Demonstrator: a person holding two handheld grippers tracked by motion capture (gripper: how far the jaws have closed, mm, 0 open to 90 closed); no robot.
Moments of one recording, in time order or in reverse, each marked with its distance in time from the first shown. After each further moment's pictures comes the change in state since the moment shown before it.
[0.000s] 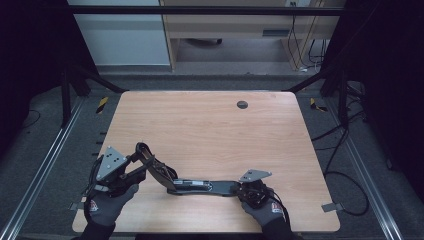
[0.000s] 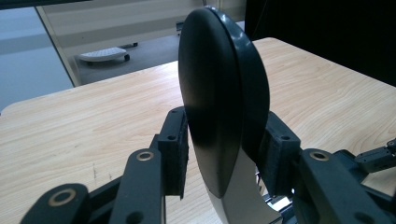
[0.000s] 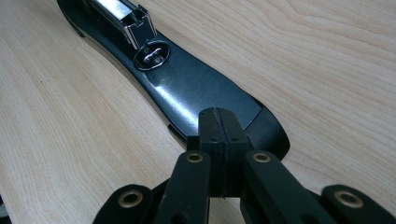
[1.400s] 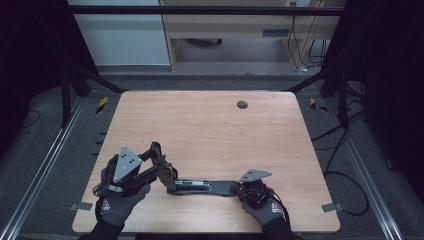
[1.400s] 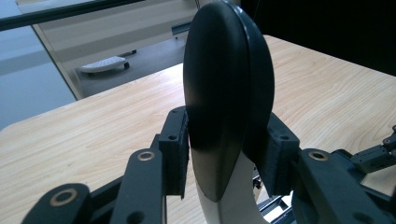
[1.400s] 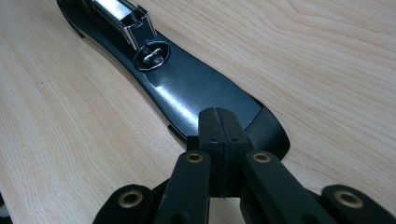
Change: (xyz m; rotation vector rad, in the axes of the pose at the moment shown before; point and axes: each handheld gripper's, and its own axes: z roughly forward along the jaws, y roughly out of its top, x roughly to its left) left arm -0.026 0.010 0.011 0.003 0.005 0.094; right arm -0.001 0.000 0.000 -0.001 0.000 0.002
